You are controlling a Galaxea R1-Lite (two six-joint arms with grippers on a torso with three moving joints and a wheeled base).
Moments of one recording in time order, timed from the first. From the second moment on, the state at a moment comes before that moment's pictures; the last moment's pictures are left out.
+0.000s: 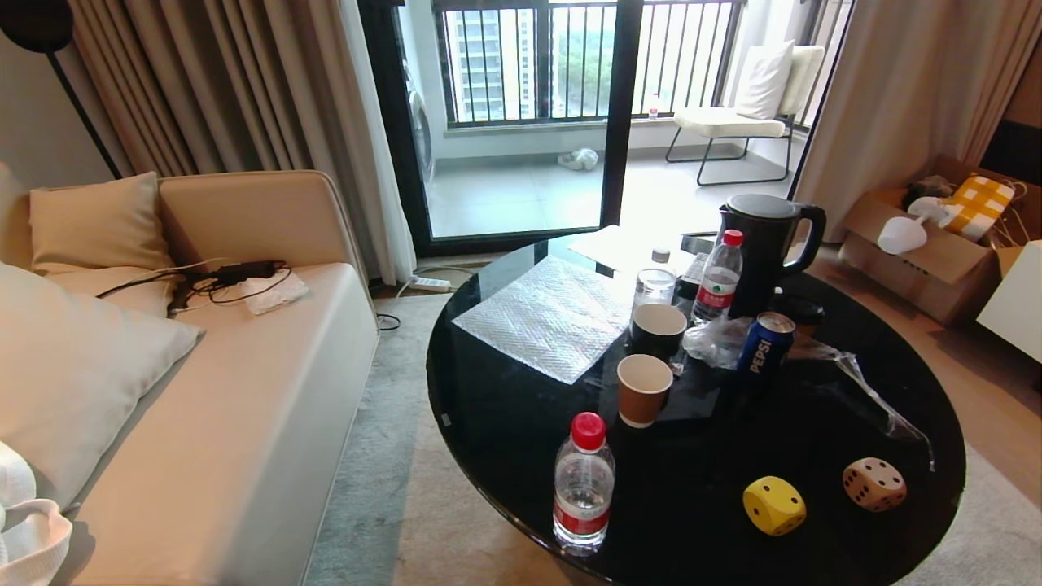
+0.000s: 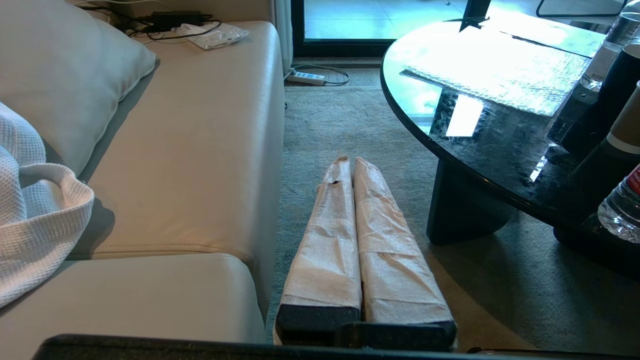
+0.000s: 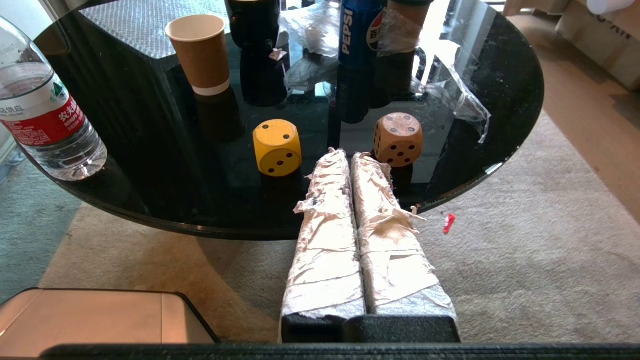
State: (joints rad) left arm 0.00 0.00 0.00 0.01 0.01 -0.01; right arm 0.00 0.00 -0.08 0.21 0.01 -0.05
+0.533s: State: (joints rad) left arm 0.00 0.00 0.00 0.01 0.01 -0.01; right arm 0.00 0.08 -0.24 0.27 0.01 0.00
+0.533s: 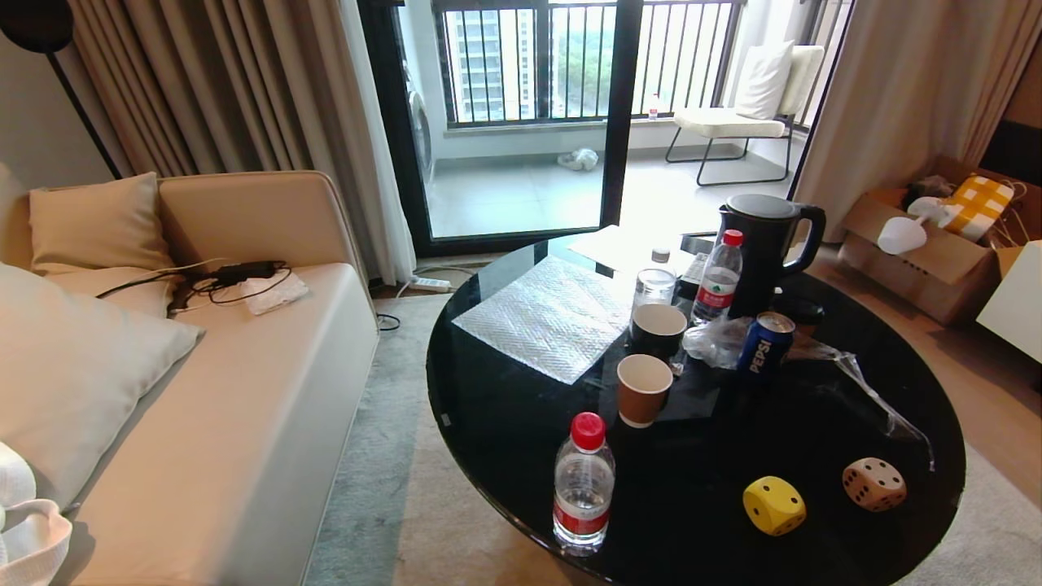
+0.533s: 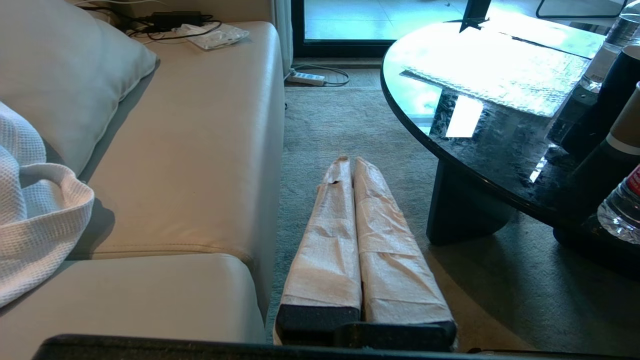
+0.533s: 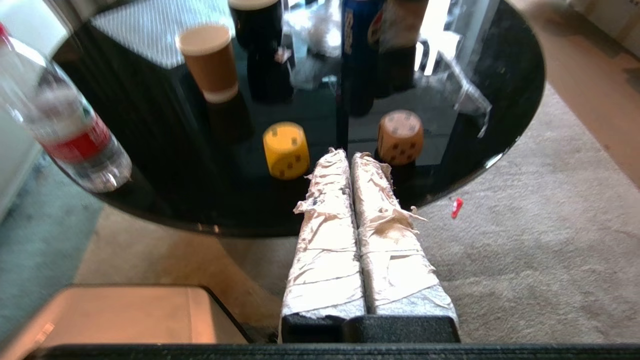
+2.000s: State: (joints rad) left arm 0.00 0.00 0.00 0.01 0.01 -0.01; right arm 0.16 1.47 -0.65 -0.07 0.08 0.11
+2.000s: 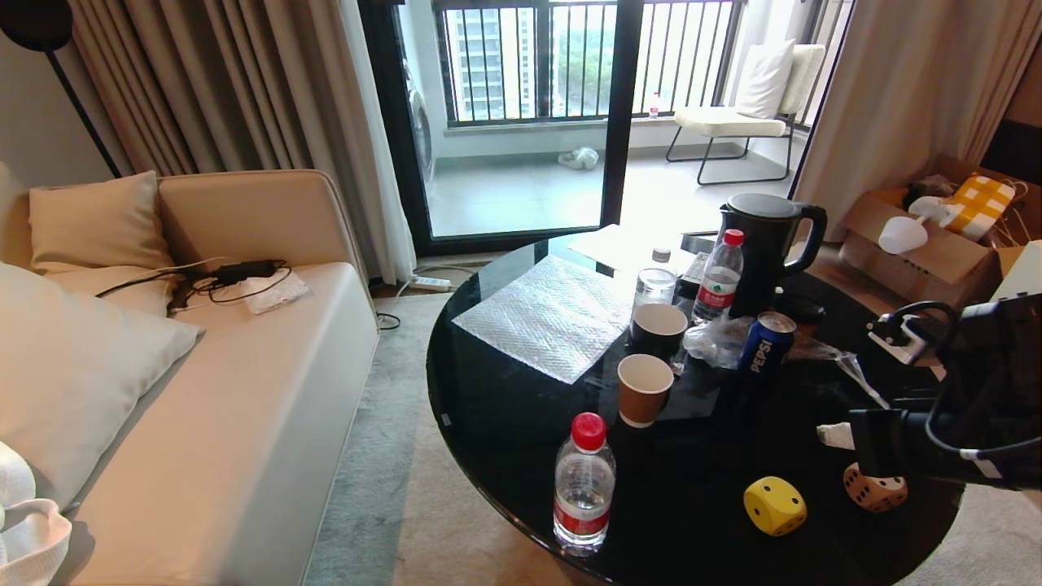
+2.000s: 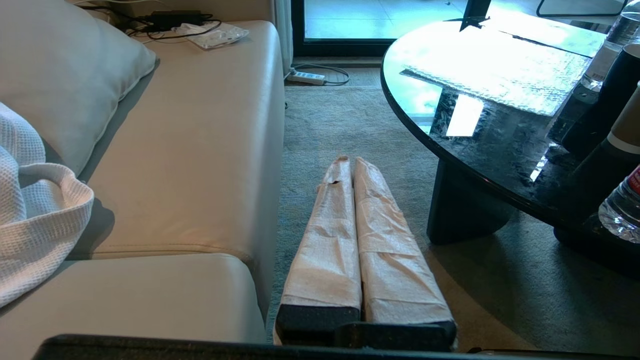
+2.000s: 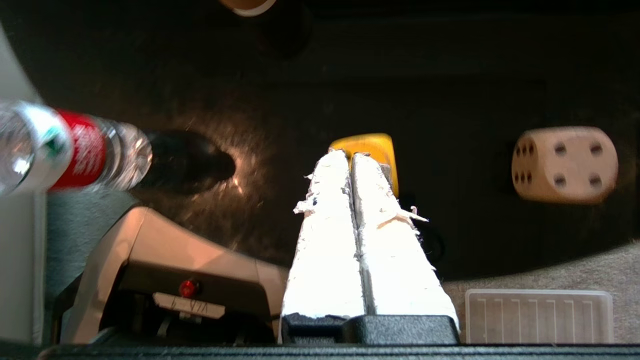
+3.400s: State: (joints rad) left arm 0.00 0.00 0.00 0.01 0.01 -0.01; right arm 0.16 1.86 -0.72 -0.12 0.03 -0.02
